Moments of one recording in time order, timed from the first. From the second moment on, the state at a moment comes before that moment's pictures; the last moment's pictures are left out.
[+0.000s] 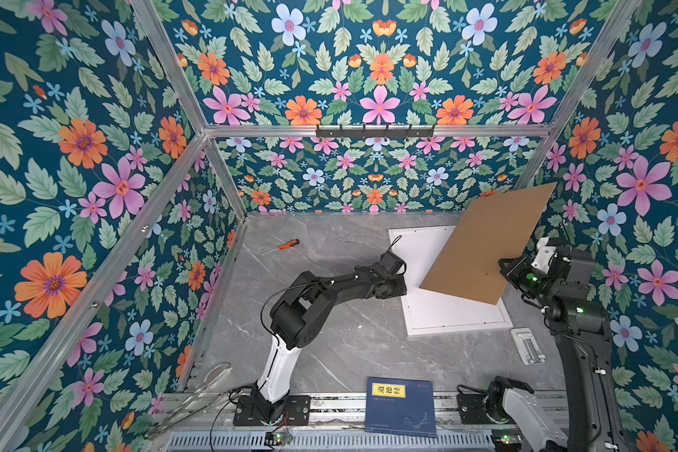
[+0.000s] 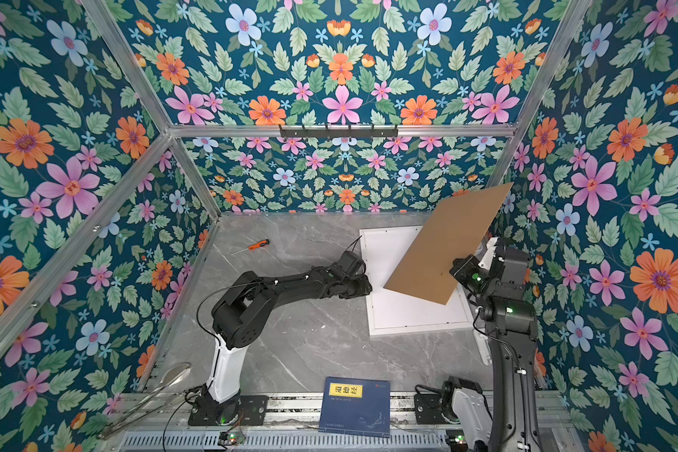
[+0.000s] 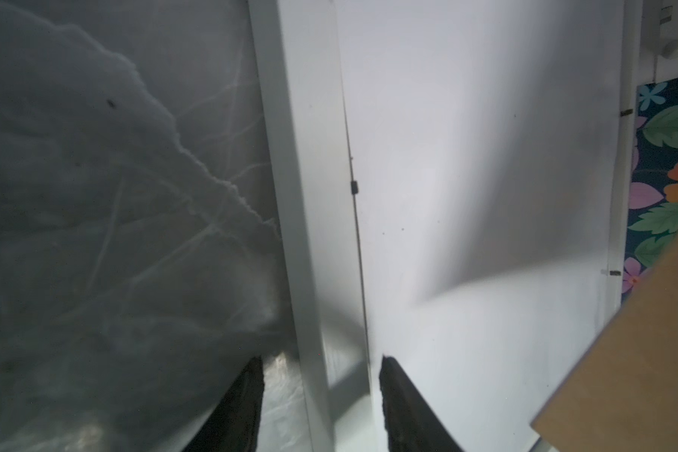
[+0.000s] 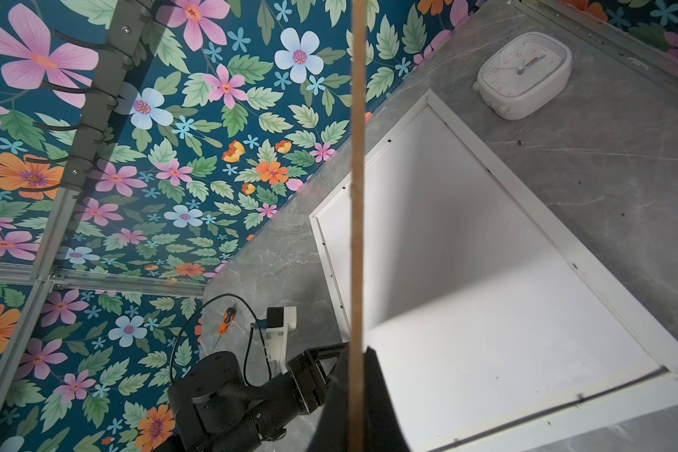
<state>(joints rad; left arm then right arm) -0.84 2.10 1.42 -0.24 0.11 -0.84 -0.24 0.87 1.05 -0.70 -0.38 0.64</state>
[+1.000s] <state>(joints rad) -0.65 1.81 1.13 -0.42 0.07 -0.70 -0.24 0.97 0.98 -0.60 -0.72 0.67</state>
